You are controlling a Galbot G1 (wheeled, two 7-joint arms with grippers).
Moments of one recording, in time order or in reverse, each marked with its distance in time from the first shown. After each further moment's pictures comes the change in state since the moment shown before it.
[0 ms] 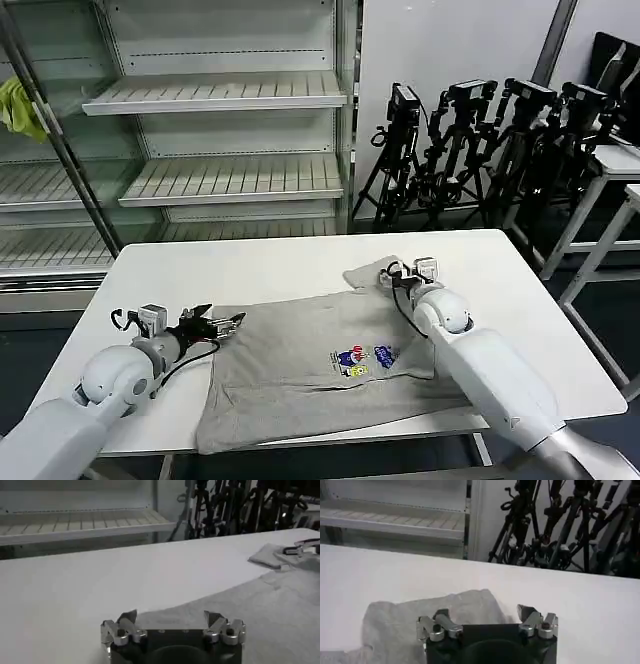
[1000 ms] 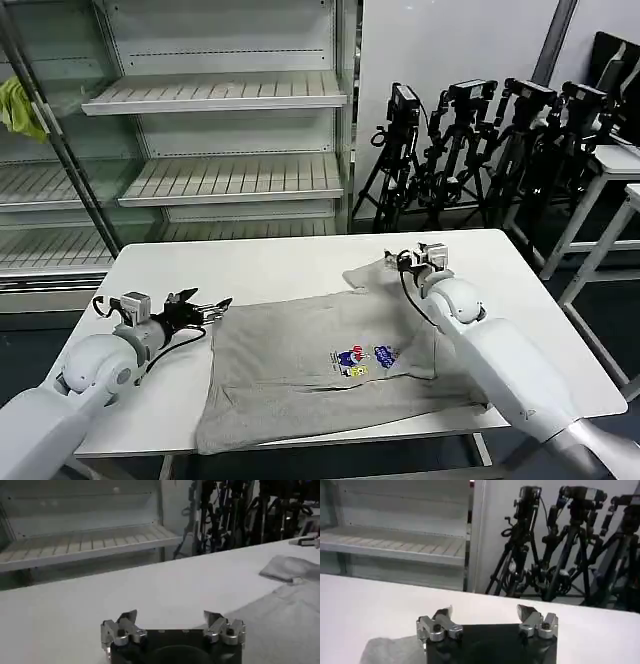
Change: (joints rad) left arm -0.028 0.065 -0.004 -0.031 -0.035 -0.015 -0.004; right arm 0.063 -0.030 -0.025 0.008 0.034 0.033 -0.022
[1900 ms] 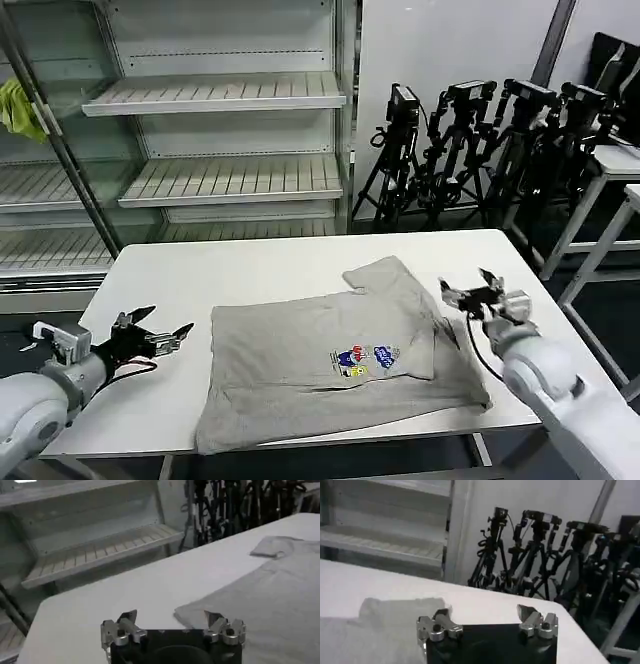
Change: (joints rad) left arm 0.414 0.220 -0.325 -0.170 0.014 -0.093 0.024; right arm -0.234 -0.240 0.141 0.324 -0.001 0.076 0.008
